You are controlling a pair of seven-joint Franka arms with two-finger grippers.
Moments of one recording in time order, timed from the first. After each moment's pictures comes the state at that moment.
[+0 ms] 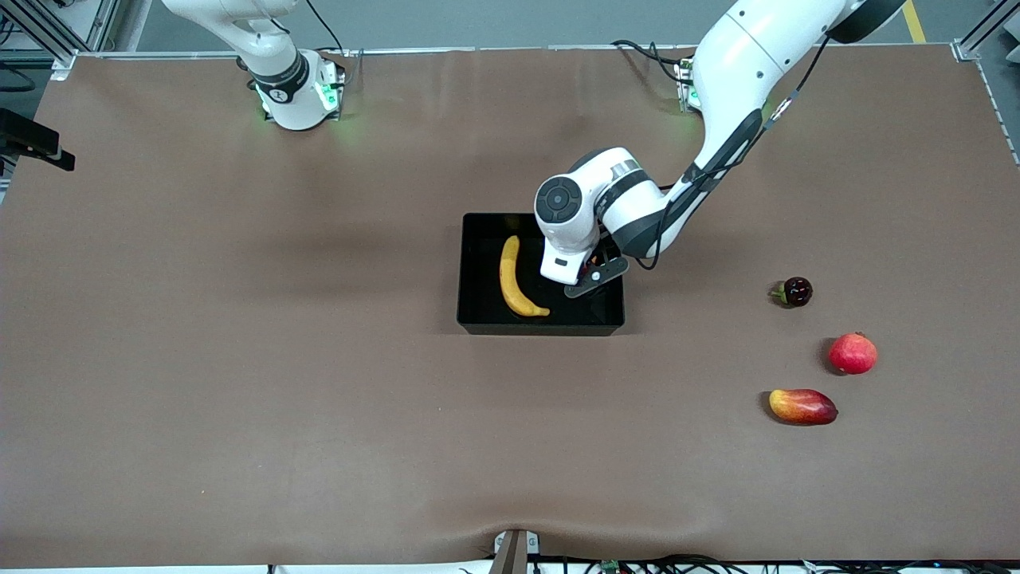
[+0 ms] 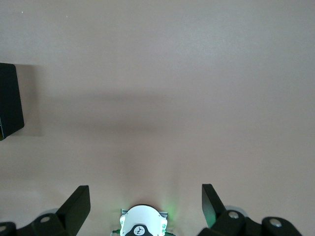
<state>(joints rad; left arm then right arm) -0.24 0.65 -0.57 -1.79 0.46 2.06 -1.45 0.02 0.01 -0.17 -1.43 0.03 1.29 -0.19</state>
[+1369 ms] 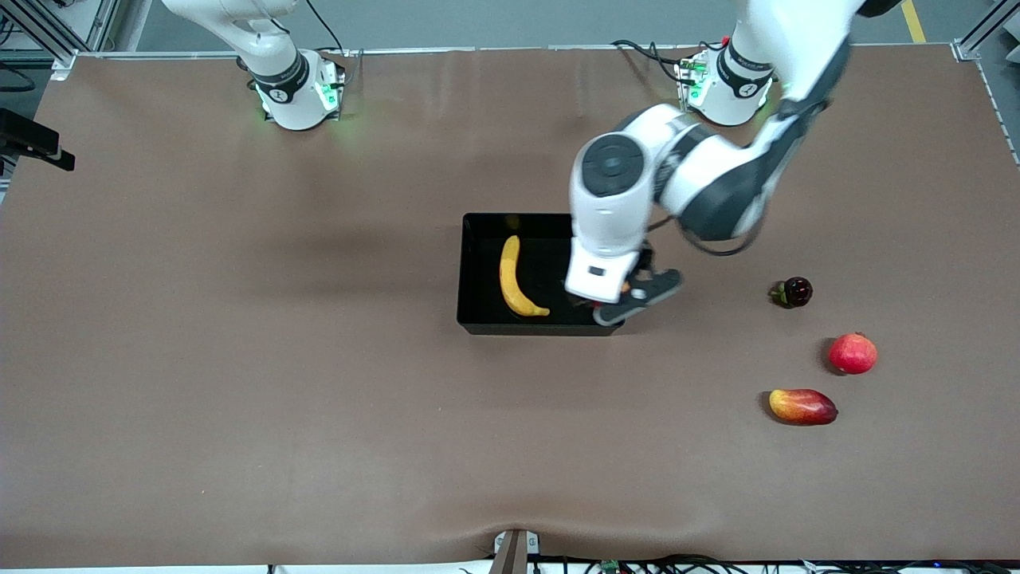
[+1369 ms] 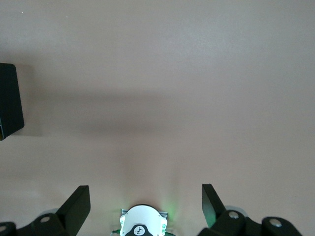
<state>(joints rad) -0.12 0.51 -0.59 -1.41 0.42 1.79 -1.15 0.02 0.01 -0.17 -1.43 0.03 1.29 -0.19</state>
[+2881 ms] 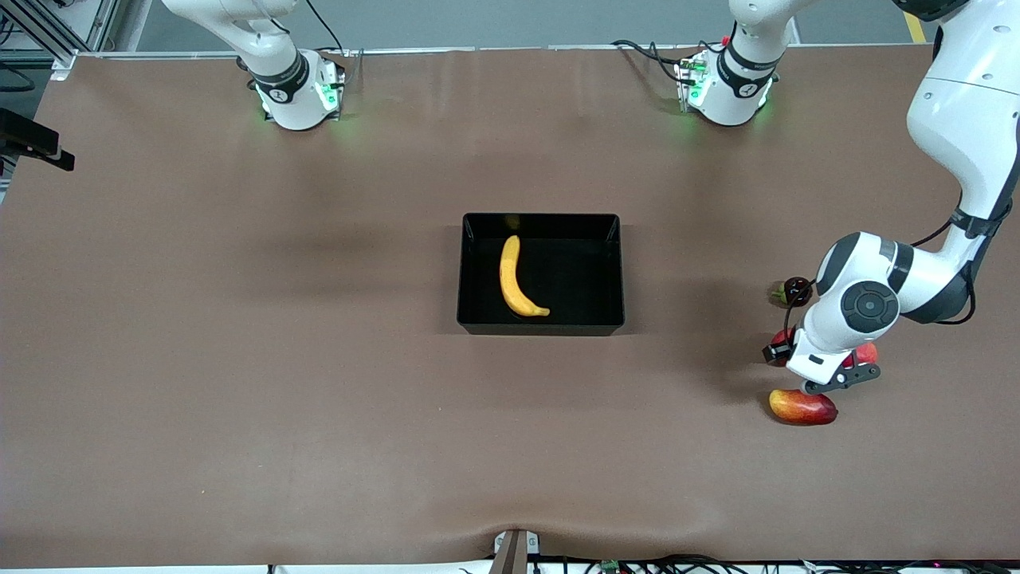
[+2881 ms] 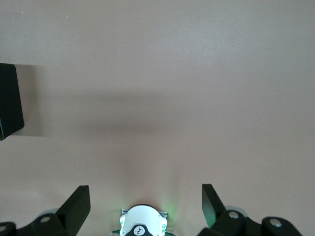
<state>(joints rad) 0.51 0.70 -0.58 -1.81 0.74 2.25 -0.73 0.02 0.01 -0.17 -1.43 0.03 1.29 -0.19</state>
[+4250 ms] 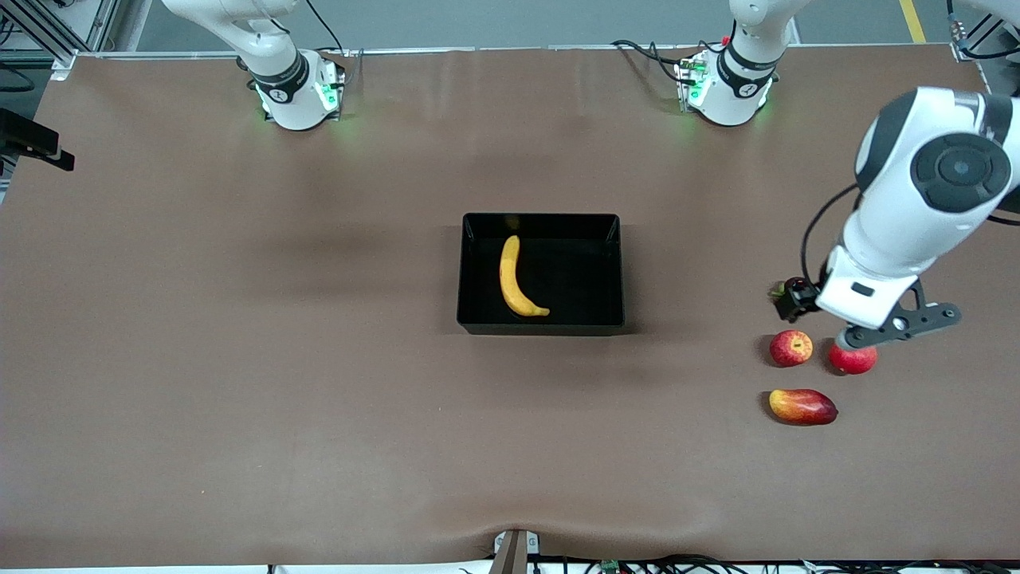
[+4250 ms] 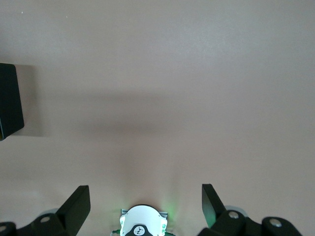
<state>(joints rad) 0.51 0.34 -0.91 -1.57 0.44 1.77 -0.63 0.02 0.01 -0.17 -1.43 0.03 1.29 -0.19</state>
